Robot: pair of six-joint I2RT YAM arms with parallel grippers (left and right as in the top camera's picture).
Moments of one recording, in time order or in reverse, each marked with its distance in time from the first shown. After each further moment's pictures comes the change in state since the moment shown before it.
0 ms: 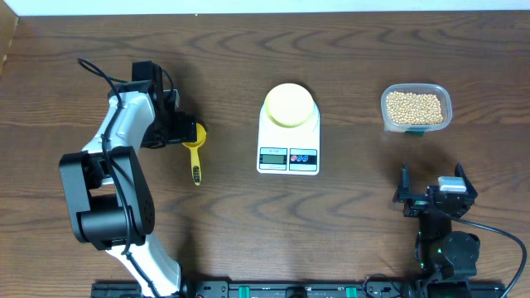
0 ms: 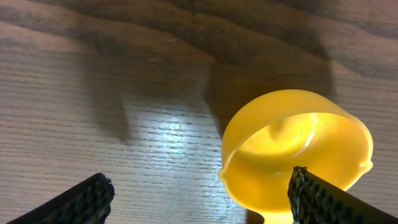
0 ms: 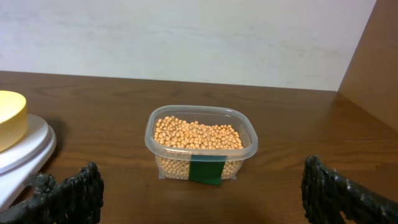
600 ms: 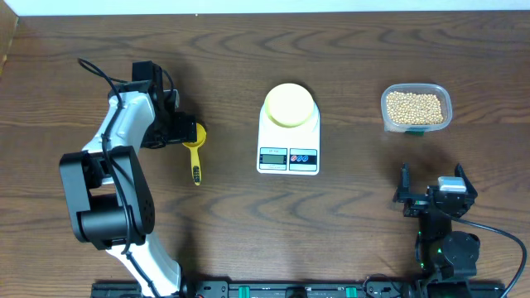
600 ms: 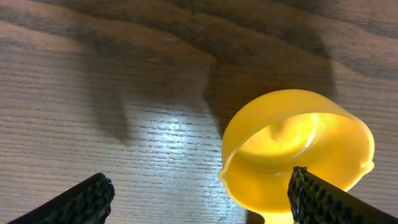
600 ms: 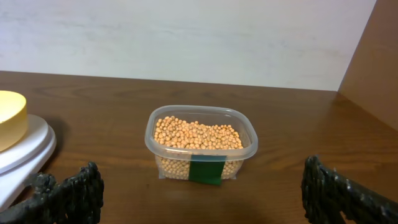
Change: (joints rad) left arm 0.000 0.005 0.000 -0.001 0.000 0.000; right arm 0.000 0.000 0.000 0.000 0.000 0.000
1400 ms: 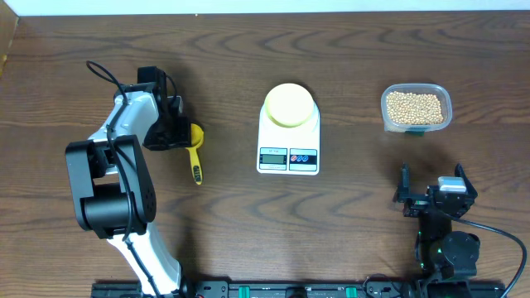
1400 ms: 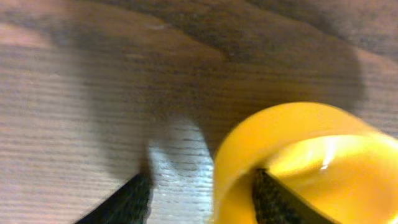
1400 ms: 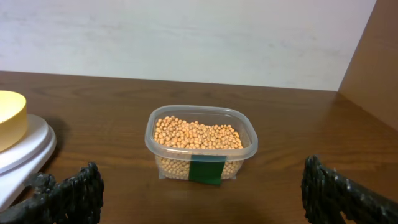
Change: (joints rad) left arm 0.000 0.070 0.000 0.012 0.000 0.000; right arm 0.000 0.000 0.000 0.000 0.000 0.000
